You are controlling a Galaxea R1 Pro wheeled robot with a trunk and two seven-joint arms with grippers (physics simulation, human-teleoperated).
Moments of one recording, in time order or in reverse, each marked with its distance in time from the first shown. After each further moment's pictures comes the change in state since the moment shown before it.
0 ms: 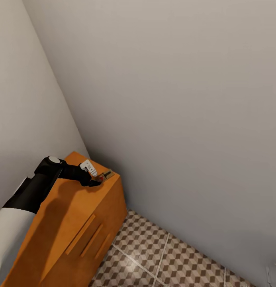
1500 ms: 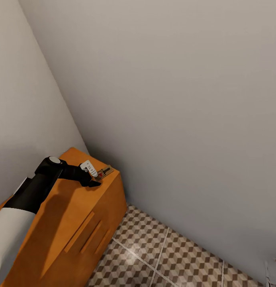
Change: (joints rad) left arm 0.000 0.001 -0.008 0.002 -0.001 -0.002 0.001; right arm 0.000 0.000 0.000 0.000 0.001 0.000 0.000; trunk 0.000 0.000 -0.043
